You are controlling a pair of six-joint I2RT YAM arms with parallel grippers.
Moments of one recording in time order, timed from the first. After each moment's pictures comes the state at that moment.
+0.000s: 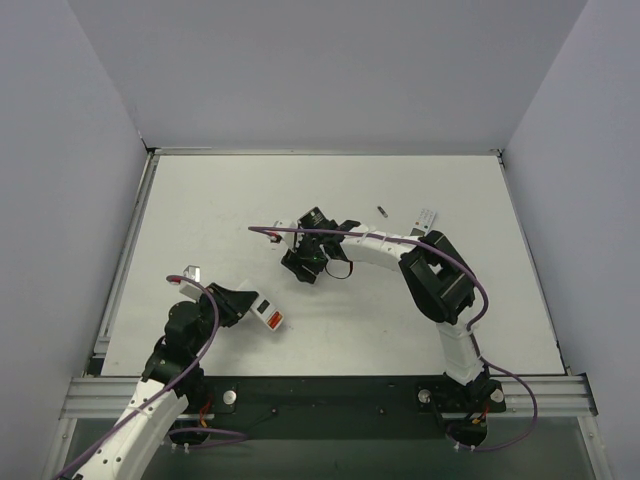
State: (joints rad) left arm -0.35 0.27 0.04 -0.03 0.12 -1.01; right arm 0.78 2.07 1.40 -0.32 -0.24 -0.38
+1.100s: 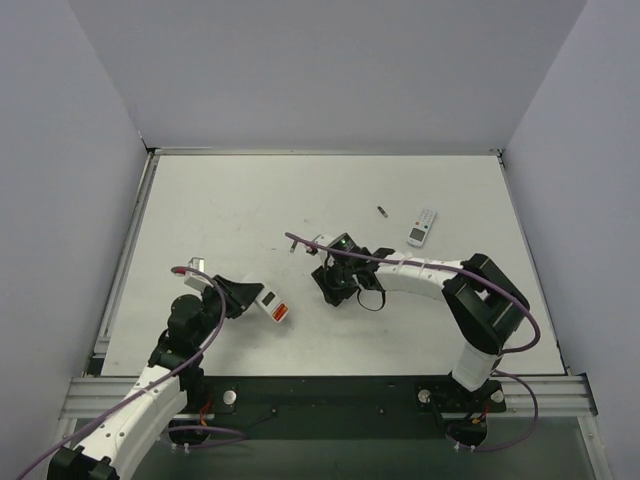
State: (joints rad) left arm -0.35 0.48 0.04 0.24 0.16 -1.02; right arm 0.79 1.75 0.97 -0.23 -0.09 -0.01
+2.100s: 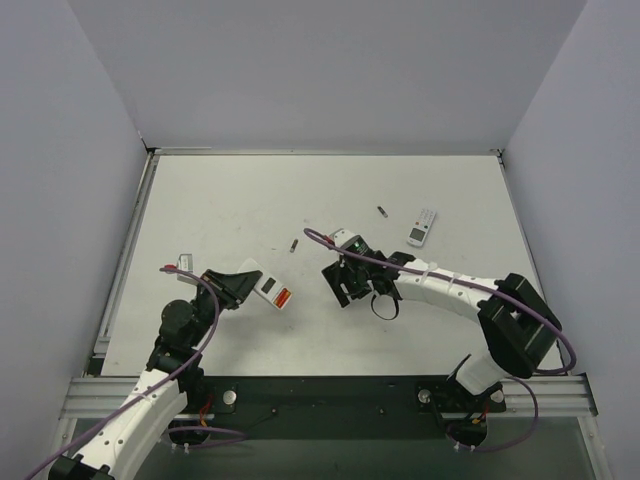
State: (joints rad) left arm -0.35 0.44 0.04 0.44 0.16 -1.11; right arm 0.82 1.52 0.86 -0.32 0.13 0.14
